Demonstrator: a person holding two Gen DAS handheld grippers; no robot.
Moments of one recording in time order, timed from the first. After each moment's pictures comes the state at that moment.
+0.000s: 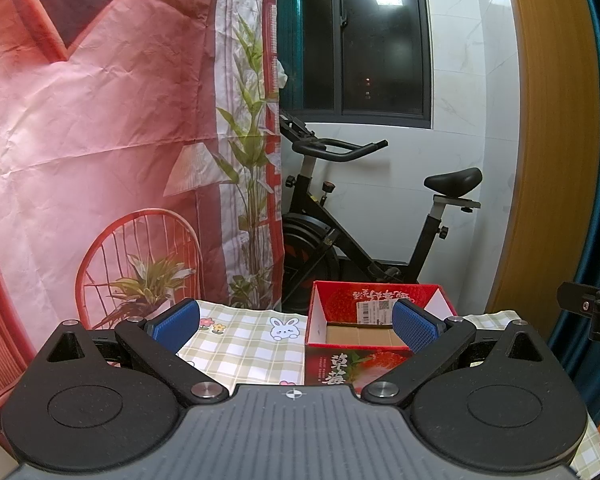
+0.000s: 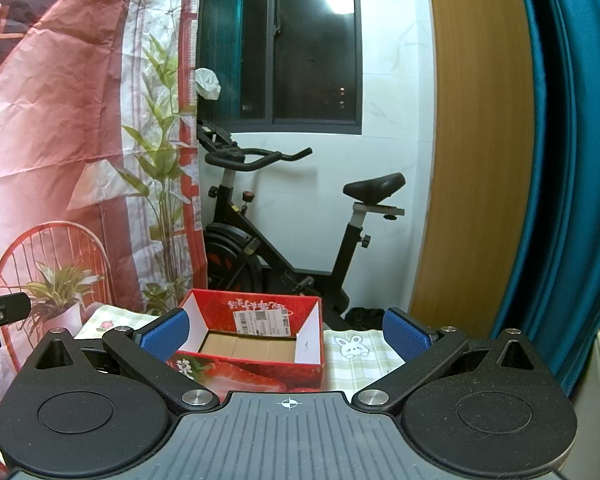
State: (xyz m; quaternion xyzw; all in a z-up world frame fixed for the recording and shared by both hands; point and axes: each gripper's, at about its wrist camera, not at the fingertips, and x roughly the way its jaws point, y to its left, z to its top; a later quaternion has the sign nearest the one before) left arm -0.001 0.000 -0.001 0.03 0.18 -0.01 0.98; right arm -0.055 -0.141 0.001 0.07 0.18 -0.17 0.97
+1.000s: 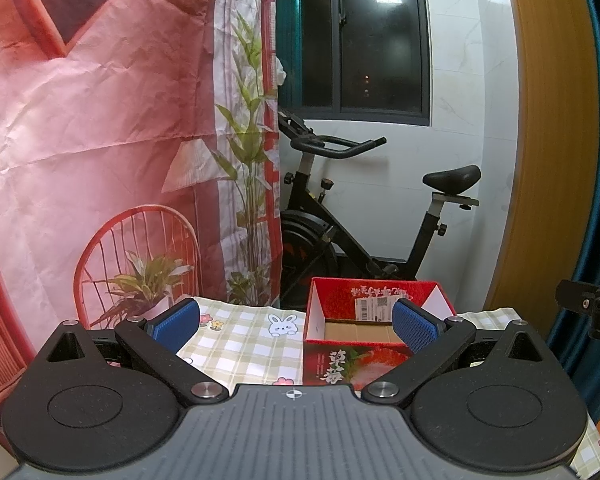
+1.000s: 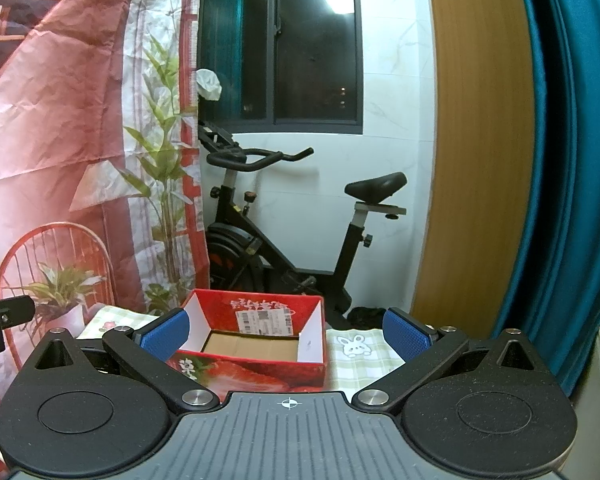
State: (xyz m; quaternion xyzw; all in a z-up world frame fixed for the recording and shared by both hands) left arm 0.000 -0.001 0.000 0.03 0.19 -0.01 0.98; right arm -0.054 -0.138 0.003 0.08 0.18 -0.16 0.97
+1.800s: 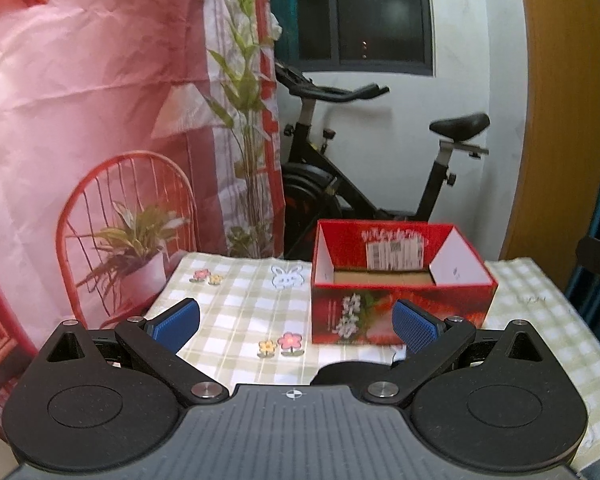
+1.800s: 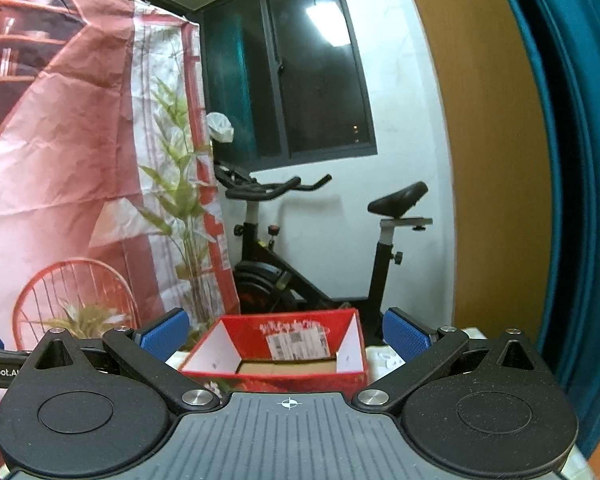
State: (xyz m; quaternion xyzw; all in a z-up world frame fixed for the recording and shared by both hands) left arm 0.034 0.002 -0.074 0.05 0.24 -0.01 0.97; right arm -0.042 -0.153 -0.095 0.13 0.10 -0.13 0.98
